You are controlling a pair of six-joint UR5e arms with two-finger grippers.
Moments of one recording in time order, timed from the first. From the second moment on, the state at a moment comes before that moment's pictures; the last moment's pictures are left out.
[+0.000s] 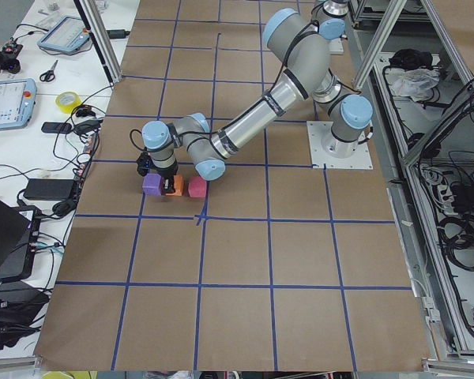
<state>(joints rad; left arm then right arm) -1.07 -2.25 -1.43 -1.03 1.58 0.51 1.61 -1.62 1.57 -1.52 -1.57 0.09</state>
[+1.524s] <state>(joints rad) -1.06 -2.24 -1.46 -0.98 1.59 0.56 1.61 -1.62 1.58 -1.52 -1.58 0.09</state>
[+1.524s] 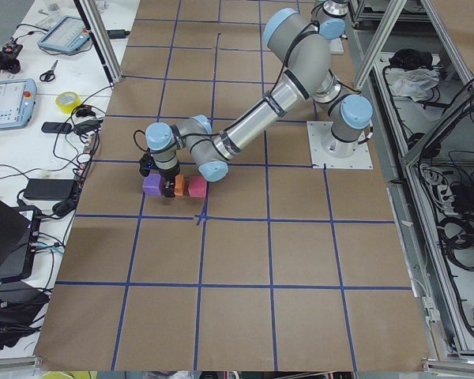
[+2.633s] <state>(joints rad) -1.10 -1.97 -1.45 -1.27 1.60 0.49 1.61 -1.62 1.58 -1.52 -1.59 0.09</state>
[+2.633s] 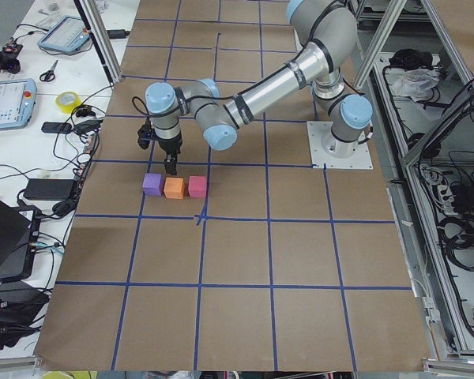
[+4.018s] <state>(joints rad) -1.66 -1.64 -1.46 -1.56 1.65 -0.22 1.60 -1.62 1.58 -1.52 -1.60 0.09</state>
